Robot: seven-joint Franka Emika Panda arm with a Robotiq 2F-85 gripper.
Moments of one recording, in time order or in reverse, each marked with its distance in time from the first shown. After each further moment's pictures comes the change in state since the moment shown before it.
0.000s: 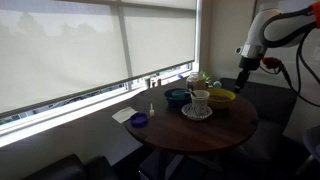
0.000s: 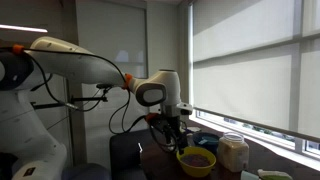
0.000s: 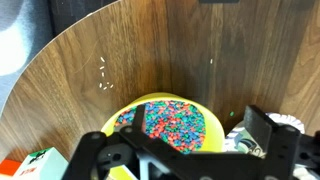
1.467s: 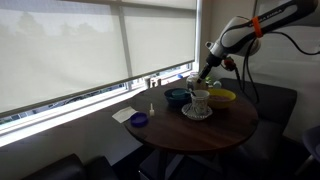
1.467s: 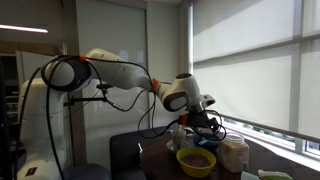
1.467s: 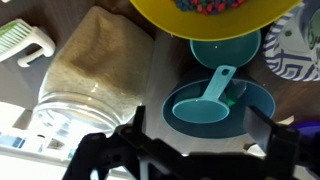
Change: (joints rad) arm 0.033 0.393 0.044 0.328 0.239 0.419 -0.432
